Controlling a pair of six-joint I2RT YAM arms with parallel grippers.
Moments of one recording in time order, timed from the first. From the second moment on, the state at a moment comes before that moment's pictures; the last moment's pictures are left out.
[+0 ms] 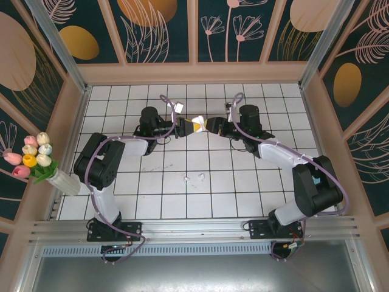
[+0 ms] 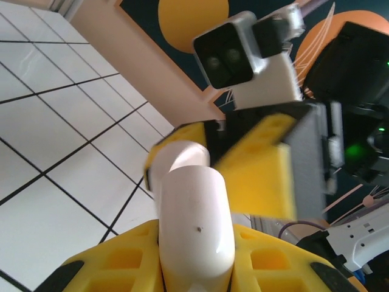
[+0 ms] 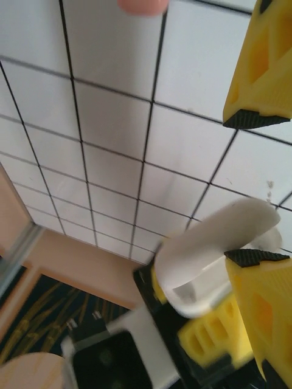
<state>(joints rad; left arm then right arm) -0.42 1.88 0.94 0.91 1.03 -0.74 0.40 1.50 0.86 0.22 -0.56 0.67</state>
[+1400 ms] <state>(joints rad) -0.43 1.80 0.94 0.91 1.06 -0.73 0.42 1.48 0.81 0.39 -0.69 0.71</state>
